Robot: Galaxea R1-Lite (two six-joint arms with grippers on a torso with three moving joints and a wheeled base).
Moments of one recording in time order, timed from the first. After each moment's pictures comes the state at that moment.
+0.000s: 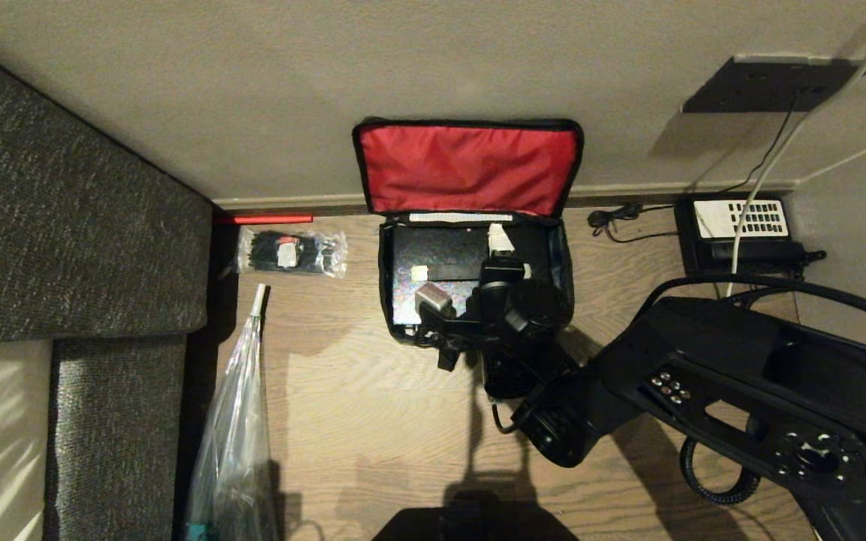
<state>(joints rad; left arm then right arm) 0.00 0.00 0.00 0.00 0.01 0.01 0.74 2.43 -1.29 -1.47 -0.71 -1.71</state>
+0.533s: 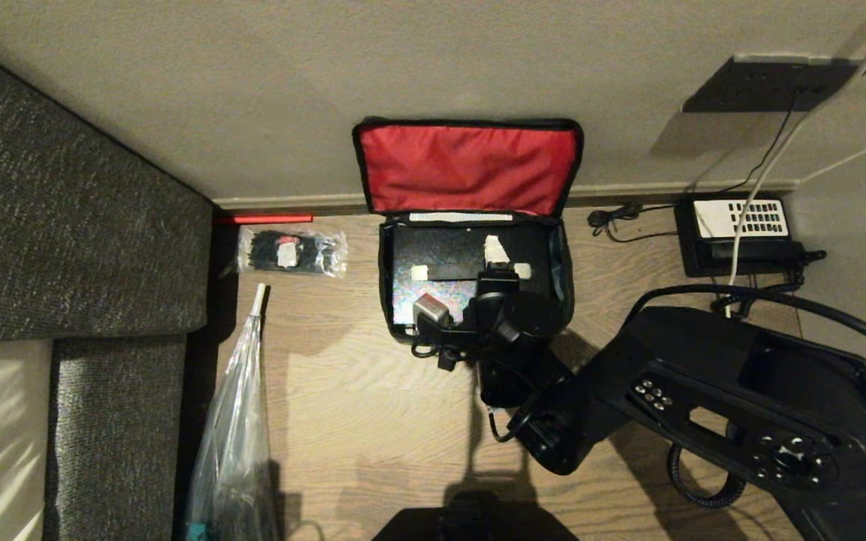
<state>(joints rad) 0.00 0.00 0.00 0.00 0.01 0.01 0.75 2.47 -1.30 -1.48 -0.71 -1.70</state>
